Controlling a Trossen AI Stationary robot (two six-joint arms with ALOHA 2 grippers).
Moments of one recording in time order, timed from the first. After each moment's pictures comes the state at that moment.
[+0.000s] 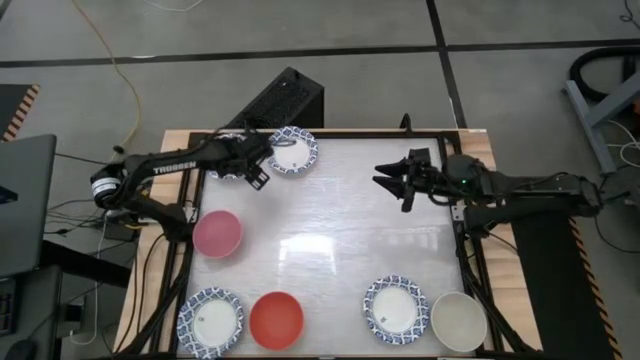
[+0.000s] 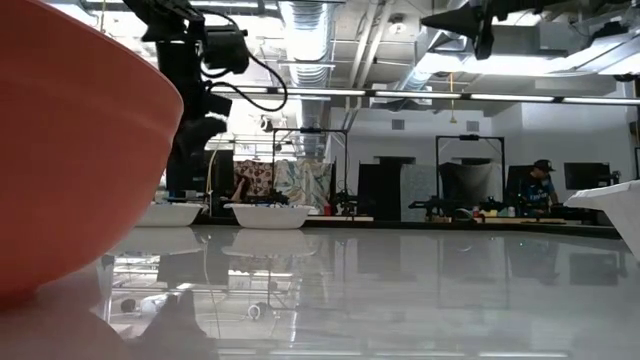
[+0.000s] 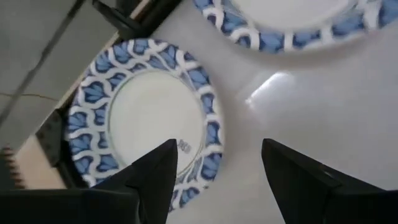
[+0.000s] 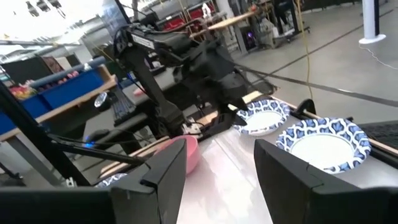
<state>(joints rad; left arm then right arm) 0.49 1.39 0.99 -0.83 -0.47 -0.27 -0.08 0.78 0.68 0.09 0.16 0.41</state>
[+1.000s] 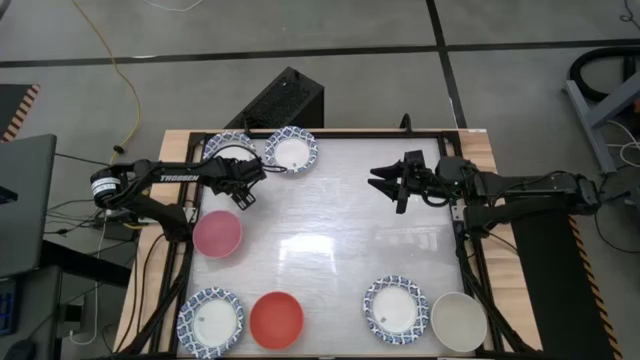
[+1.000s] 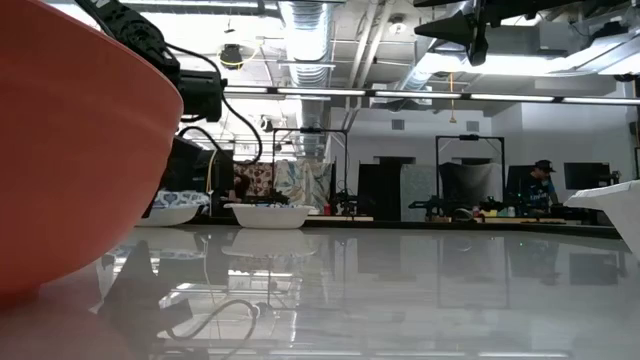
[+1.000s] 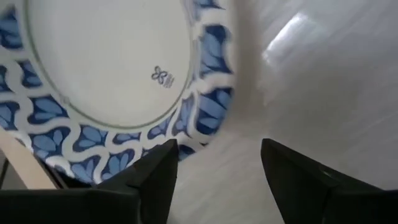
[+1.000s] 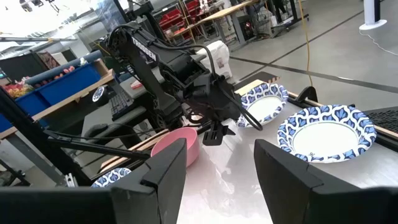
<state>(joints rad) 0.47 1.39 0.69 -0.72 -0.47 -0.22 -0.07 0.82 0.68 0.11 0.16 0.45</state>
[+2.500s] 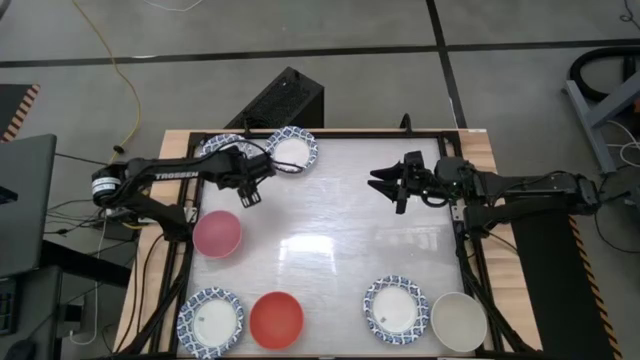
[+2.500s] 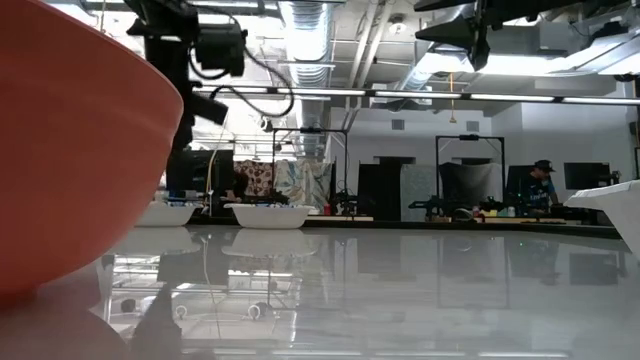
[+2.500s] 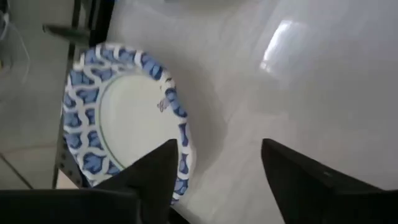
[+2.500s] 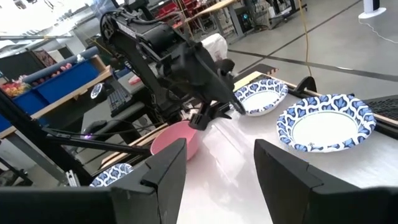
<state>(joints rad) 0.37 1.40 0.94 -0.90 -0.47 -0.04 -0.07 0.82 0.68 0.08 0.16 0.48</state>
